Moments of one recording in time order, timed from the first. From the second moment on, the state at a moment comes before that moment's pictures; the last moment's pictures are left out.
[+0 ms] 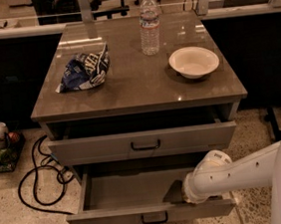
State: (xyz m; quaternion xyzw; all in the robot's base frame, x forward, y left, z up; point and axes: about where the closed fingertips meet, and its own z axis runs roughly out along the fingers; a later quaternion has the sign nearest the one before) arm 0.464 -0.146 0.405 -0.72 0.68 0.00 0.13
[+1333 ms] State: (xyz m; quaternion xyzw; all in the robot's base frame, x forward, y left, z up) arm 0.366 -0.137 0.384 -0.72 0.69 0.04 0.05
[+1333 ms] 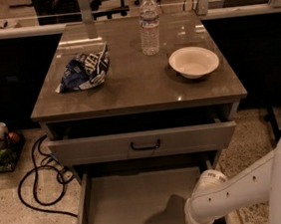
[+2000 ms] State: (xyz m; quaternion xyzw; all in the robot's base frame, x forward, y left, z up) arm 0.327 -0.145 0.413 -0.71 0.70 0.03 0.02
